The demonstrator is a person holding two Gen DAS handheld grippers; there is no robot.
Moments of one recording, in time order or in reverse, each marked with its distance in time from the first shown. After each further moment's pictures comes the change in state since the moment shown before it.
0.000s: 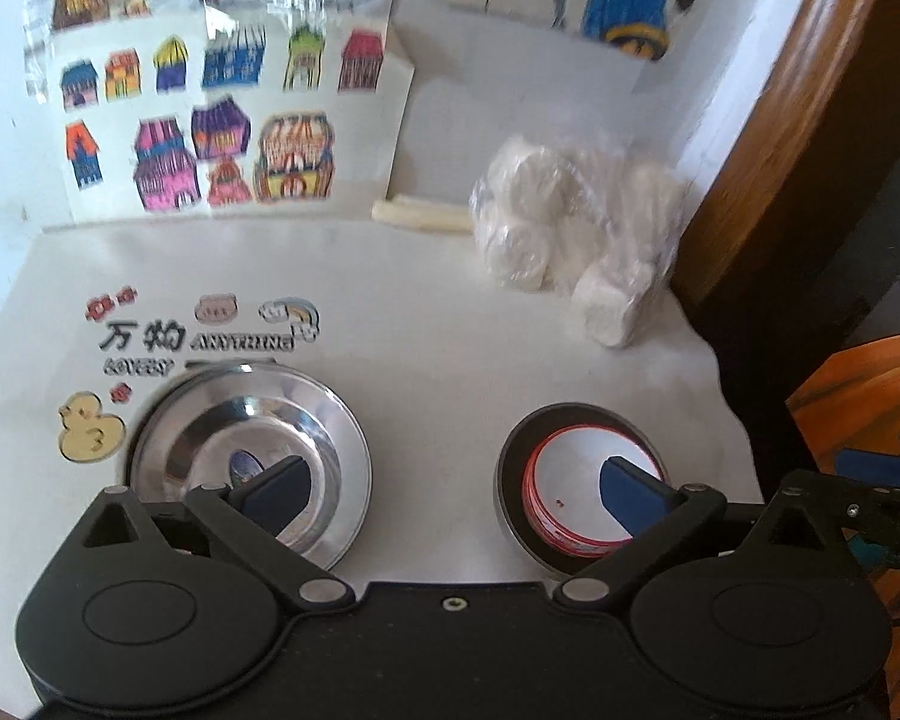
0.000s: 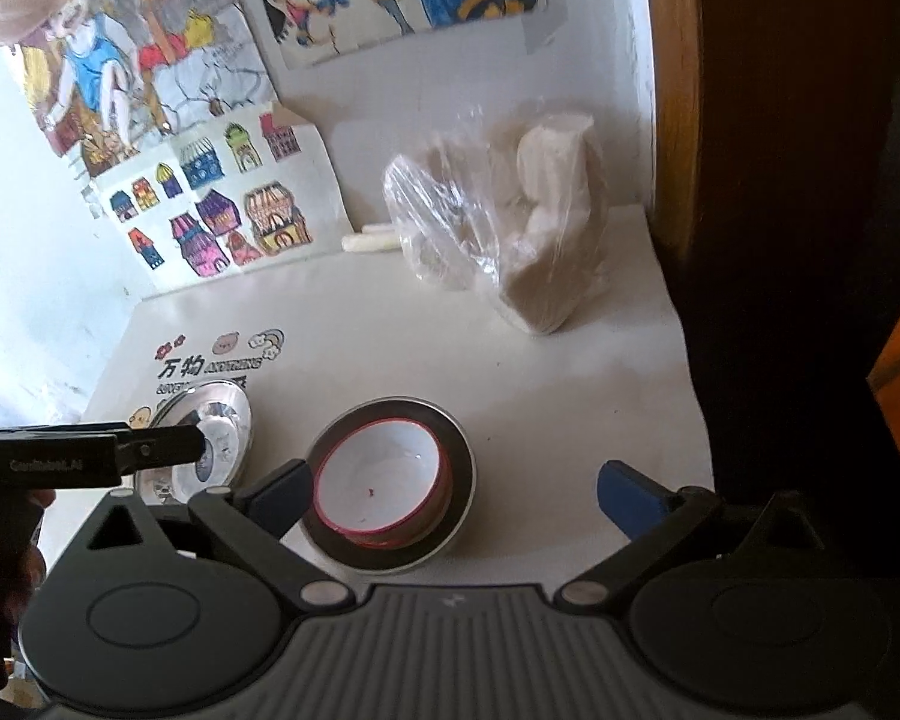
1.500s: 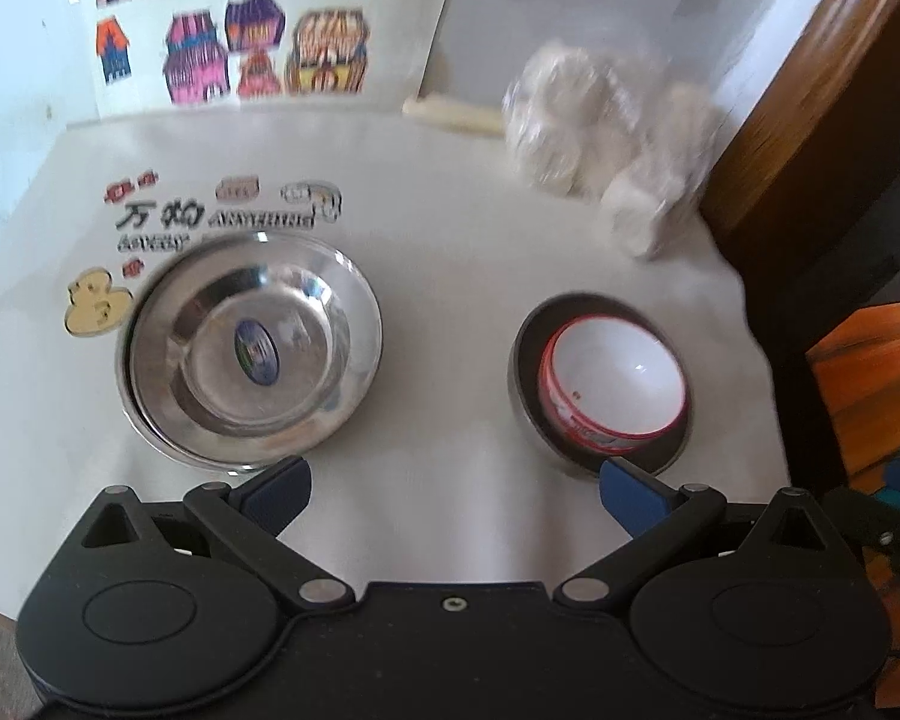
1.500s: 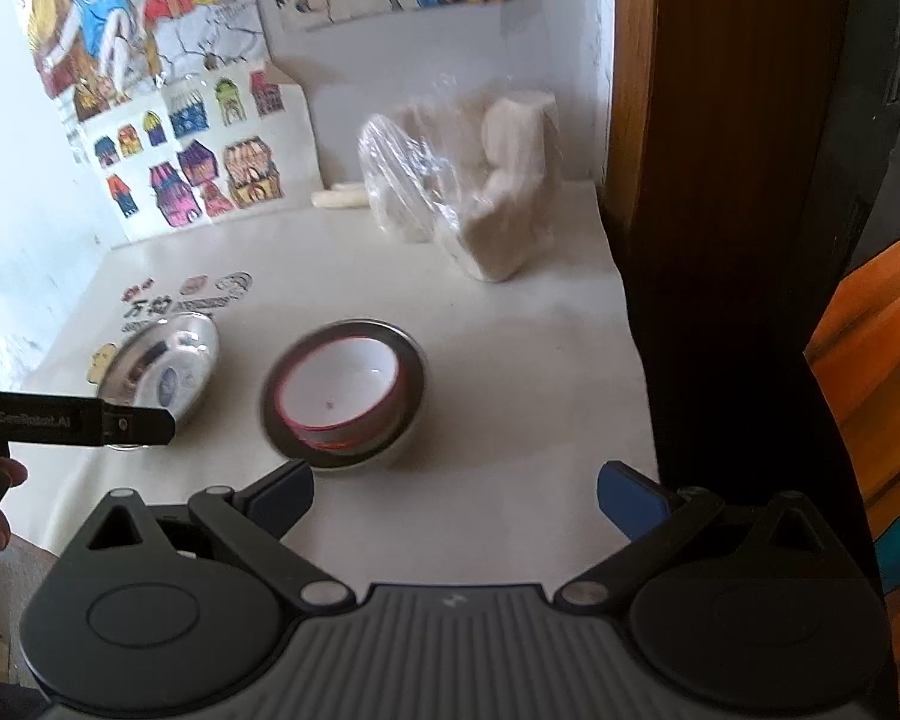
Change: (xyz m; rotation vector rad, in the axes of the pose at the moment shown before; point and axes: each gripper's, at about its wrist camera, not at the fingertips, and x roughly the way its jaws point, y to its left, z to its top) left arm 0.021 -0.002 -0.034 -0.097 0.170 0.052; right arm -0.023 0.000 -0.042 -0.055 0.036 -0.115
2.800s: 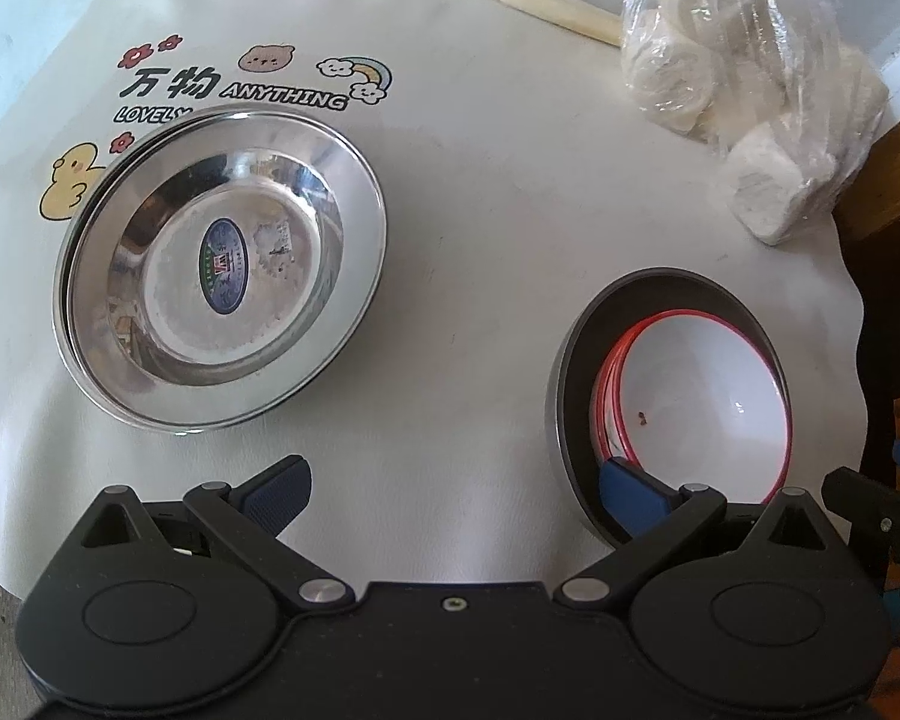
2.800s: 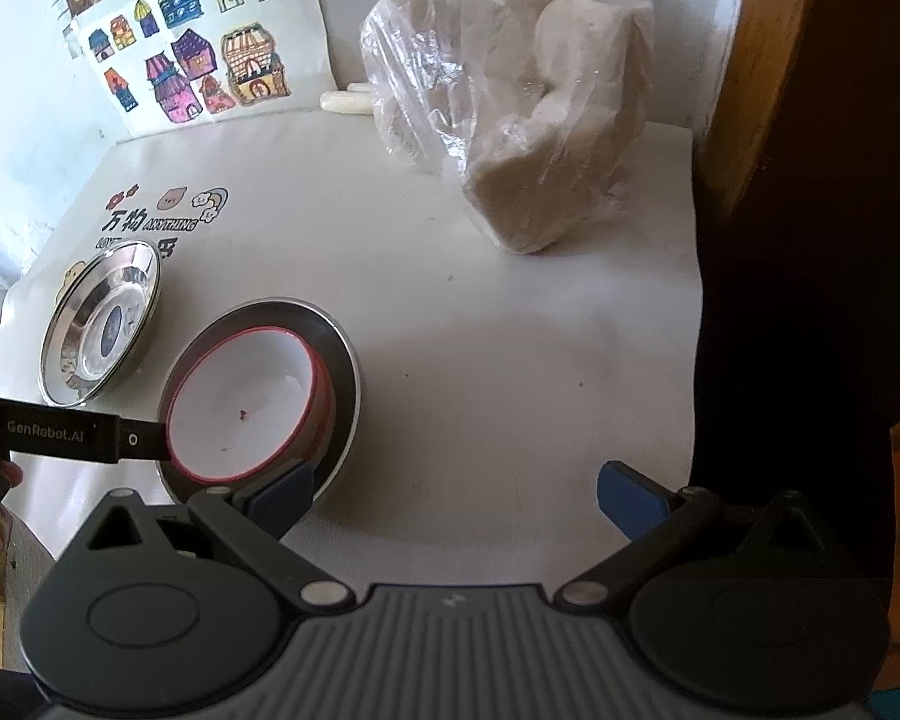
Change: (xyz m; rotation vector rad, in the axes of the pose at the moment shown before) left arm 0.085 -0.012 0.023 -0.212 0.179 0.136; right arm 0.116 -0.029 0.064 -0.186 0.222 0.115
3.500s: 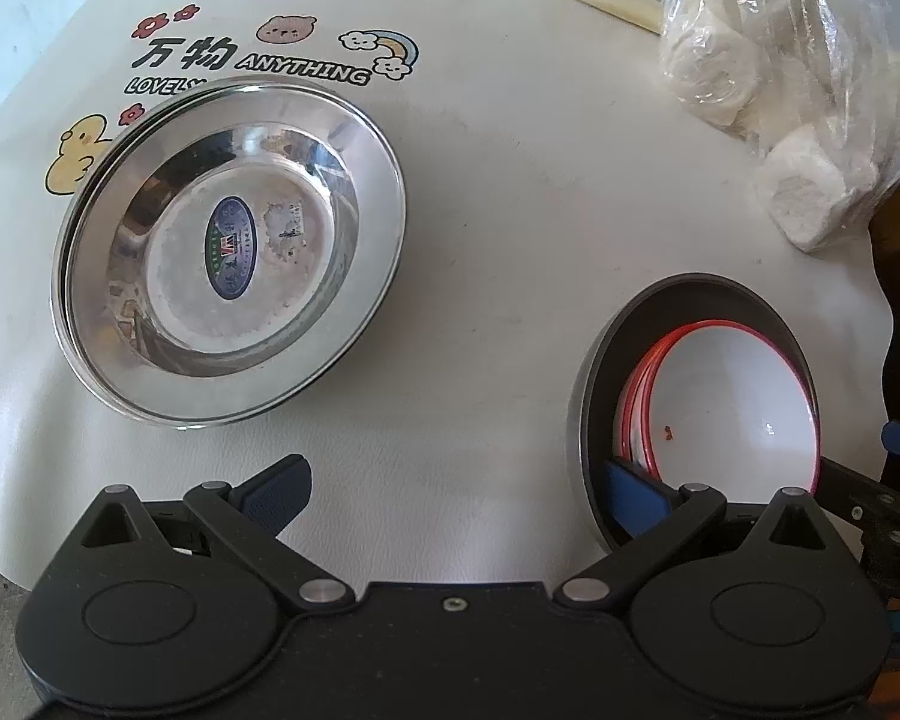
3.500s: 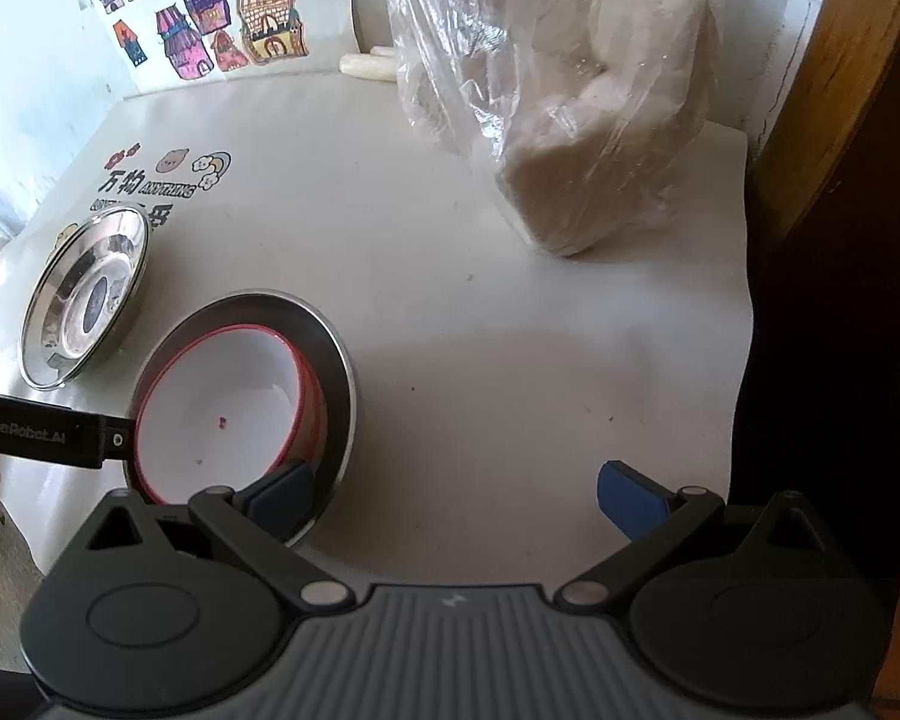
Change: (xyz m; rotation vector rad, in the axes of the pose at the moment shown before) left arm 0.014 0.000 0.007 -0.045 0.046 0.034; right arm 0.034 0.009 0.020 -0.075 0.060 0.008
